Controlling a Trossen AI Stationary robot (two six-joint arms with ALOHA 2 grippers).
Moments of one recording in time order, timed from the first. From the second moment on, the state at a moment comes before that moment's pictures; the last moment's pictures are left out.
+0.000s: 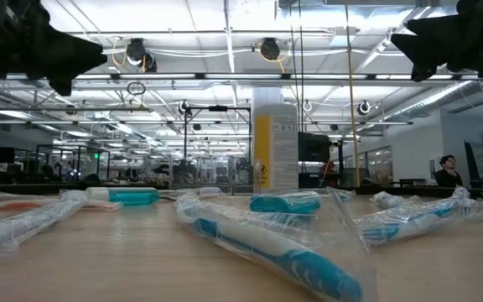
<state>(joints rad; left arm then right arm) -0.27 0.17 0.04 0.25 -0.44 -0.05 0.01 0.01 0.02 0.28 -0.01 -0.07</state>
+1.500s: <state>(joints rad) -0.61 1.07 0.62 -0.88 -0.20 -1.19 0.03 1.32 0.28 1.02 0.13 0.25</state>
